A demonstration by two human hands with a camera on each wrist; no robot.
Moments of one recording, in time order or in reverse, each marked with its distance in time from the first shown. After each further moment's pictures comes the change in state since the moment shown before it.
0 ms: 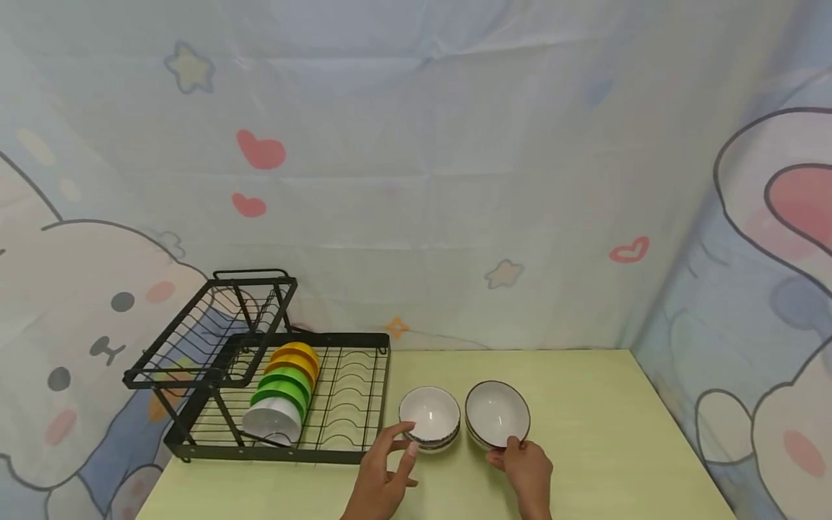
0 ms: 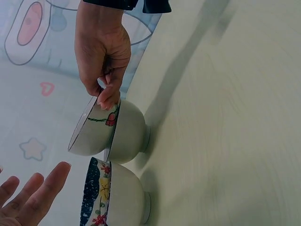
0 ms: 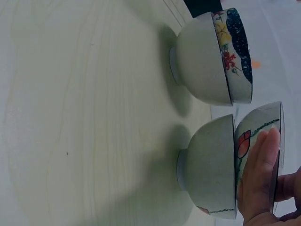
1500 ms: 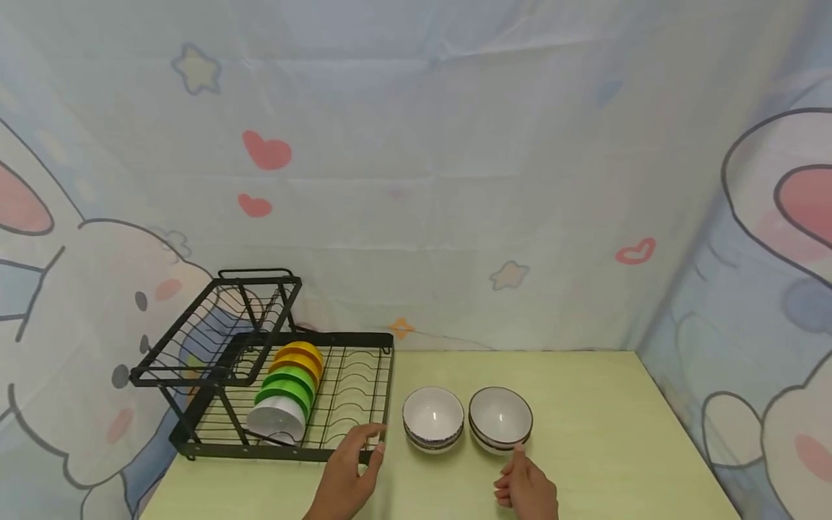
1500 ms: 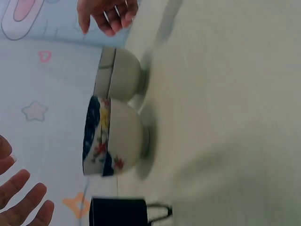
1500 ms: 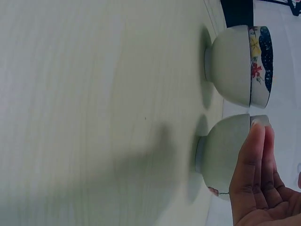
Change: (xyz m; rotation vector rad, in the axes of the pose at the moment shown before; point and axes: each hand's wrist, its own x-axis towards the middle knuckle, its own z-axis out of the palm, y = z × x) left_hand -0.001 -0.032 -0.048 0.565 0.194 0.238; right_hand -0.029 0.020 0.006 0.080 -0.015 -0.031
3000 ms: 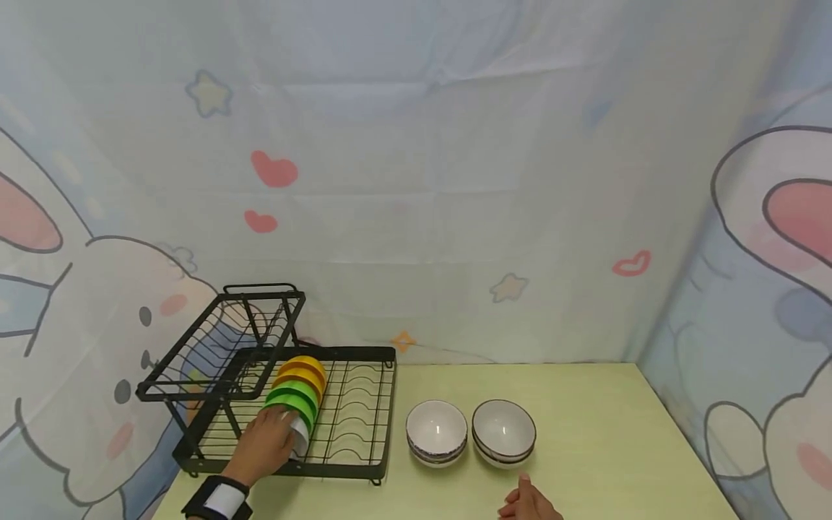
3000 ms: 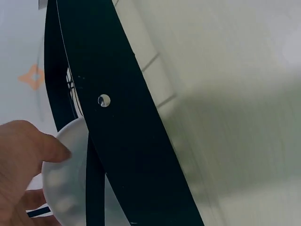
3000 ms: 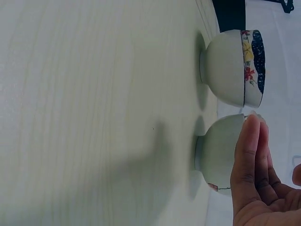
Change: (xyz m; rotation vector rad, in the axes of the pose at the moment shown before) left_hand 0.047 -0.137 -0.096 0.601 -0.136 0.072; right_hand -0.018 0.006 0.004 0.065 -0.030 0.075
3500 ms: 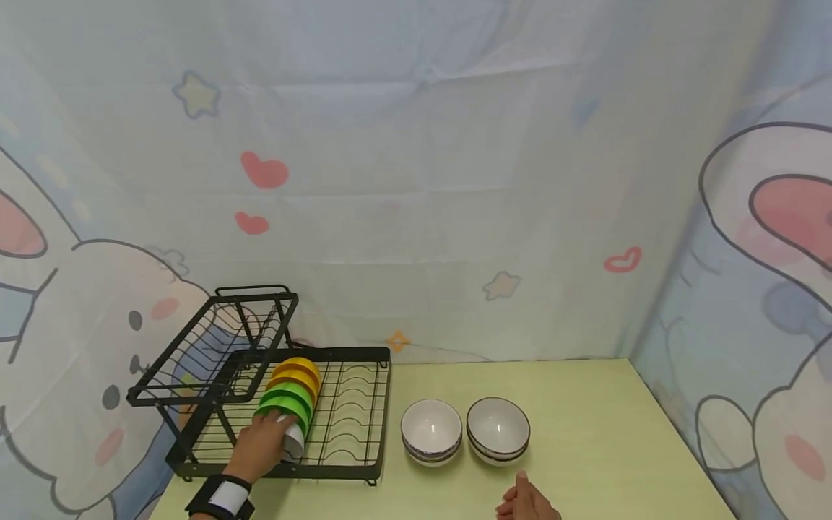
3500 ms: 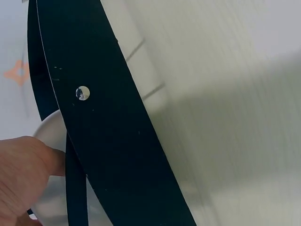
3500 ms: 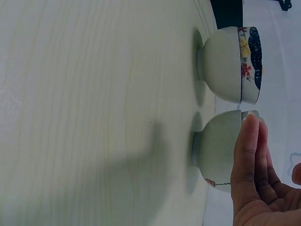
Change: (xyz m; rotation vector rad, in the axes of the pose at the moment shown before) left_hand 0.006 -0.002 0.012 0.045 -0.117 -0.058; right_hand 0.000 0.001 -0.004 0.002 0.007 0.023
